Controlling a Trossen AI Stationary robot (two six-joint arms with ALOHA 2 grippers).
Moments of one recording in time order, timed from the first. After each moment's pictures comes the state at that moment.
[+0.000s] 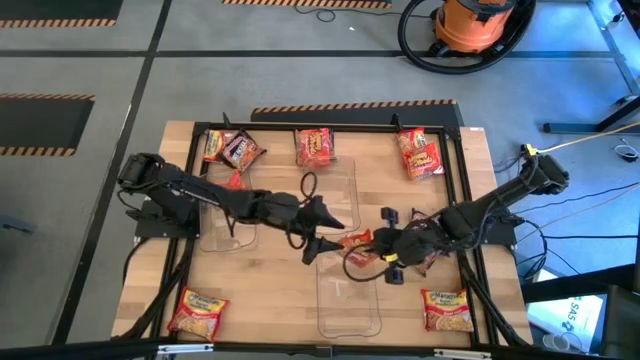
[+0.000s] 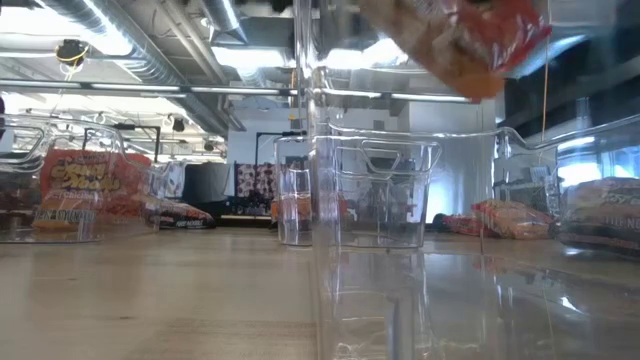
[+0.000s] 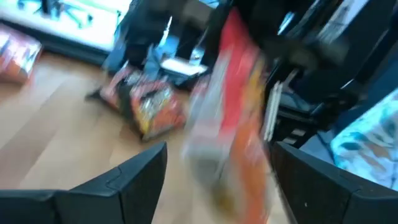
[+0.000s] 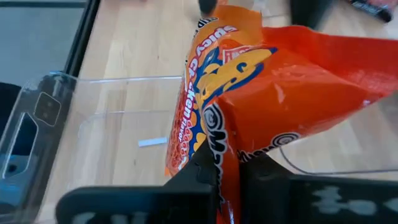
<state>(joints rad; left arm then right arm) -0.17 1.59 1.06 0.28 0.00 -0.39 0.49 1.35 1.11 -0.56 0.32 0.35</state>
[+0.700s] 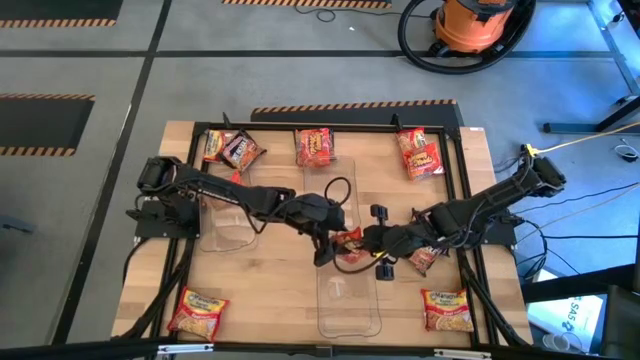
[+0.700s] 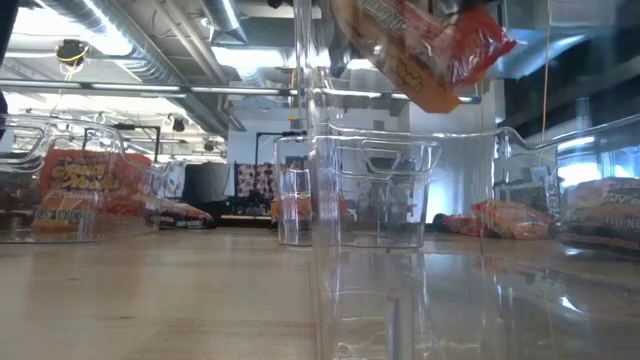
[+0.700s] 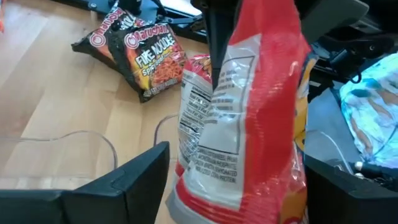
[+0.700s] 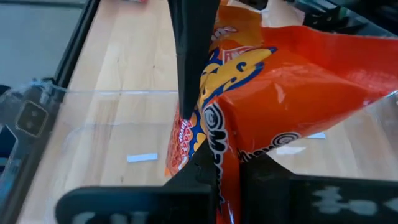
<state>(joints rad) -0.14 1.74 1.31 -0.08 0.10 -0.36 0.44 1.39 1.11 -0.46 0.27 0.26</state>
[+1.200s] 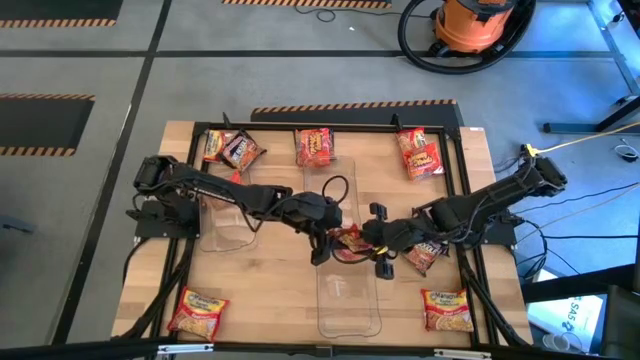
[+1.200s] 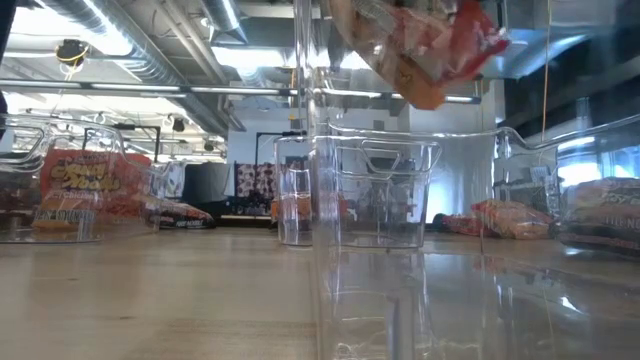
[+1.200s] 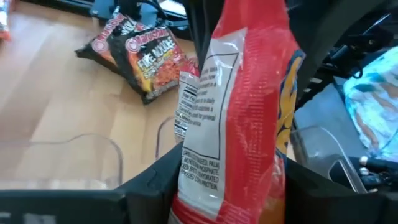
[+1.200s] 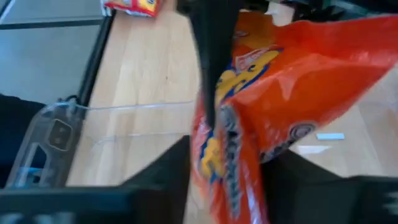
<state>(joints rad) -0.14 1.71 1.31 -0.10 0.09 -0.32 0.40 1.38 1.15 -0.48 0.19 0.31</state>
